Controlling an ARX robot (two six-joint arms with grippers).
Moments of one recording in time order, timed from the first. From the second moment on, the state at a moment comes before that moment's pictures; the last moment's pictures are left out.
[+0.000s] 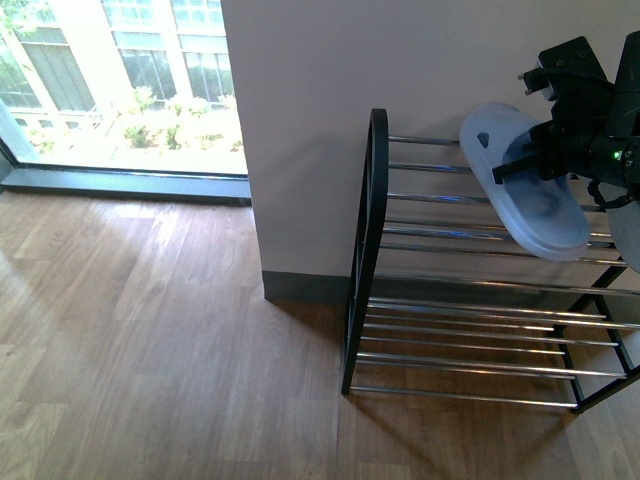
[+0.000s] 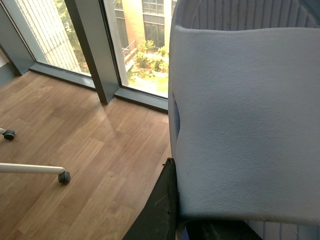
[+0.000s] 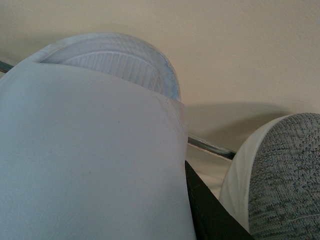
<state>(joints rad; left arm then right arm) -0.23 0.62 0.50 -0.20 -0.51 -0.15 -0.12 2.40 1.25 0.74 0.14 -0.40</state>
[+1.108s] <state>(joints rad) -0.23 0.62 0.50 -0.20 -0.51 -0.15 -0.21 2.34 1.37 0.34 0.08 -0.42</state>
